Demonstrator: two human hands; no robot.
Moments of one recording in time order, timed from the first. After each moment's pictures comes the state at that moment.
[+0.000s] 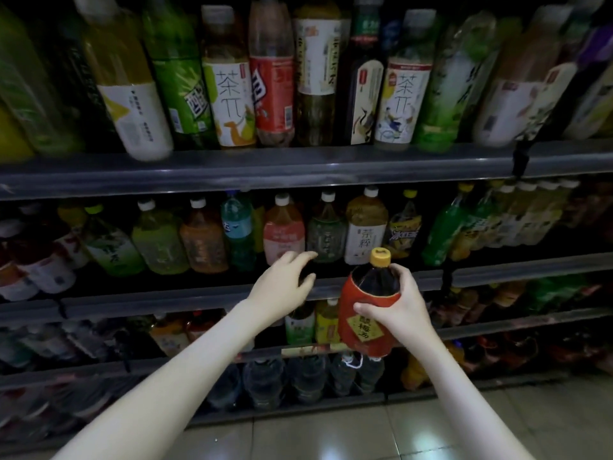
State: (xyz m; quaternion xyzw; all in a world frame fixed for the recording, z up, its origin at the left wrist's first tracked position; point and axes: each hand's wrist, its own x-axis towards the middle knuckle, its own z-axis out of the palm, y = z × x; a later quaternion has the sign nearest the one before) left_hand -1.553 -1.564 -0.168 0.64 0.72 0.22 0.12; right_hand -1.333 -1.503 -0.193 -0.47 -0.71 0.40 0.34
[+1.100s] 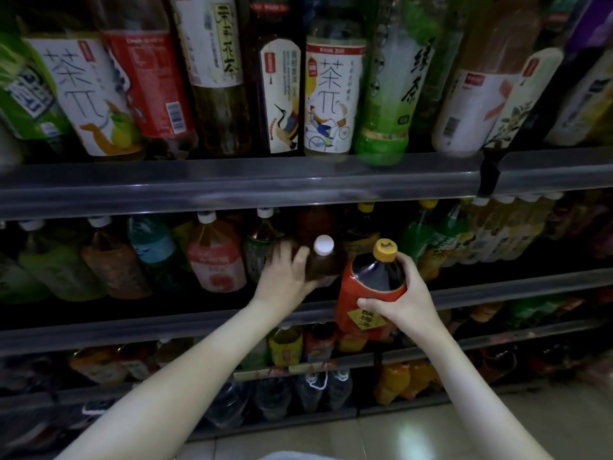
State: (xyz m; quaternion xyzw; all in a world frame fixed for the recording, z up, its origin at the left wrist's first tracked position) left_hand -1.484 -1.409 -0.215 0.65 0.71 0.25 -0.04; right_hand -1.262 -1.365 -0.190 -0.43 -0.71 0.44 0.34
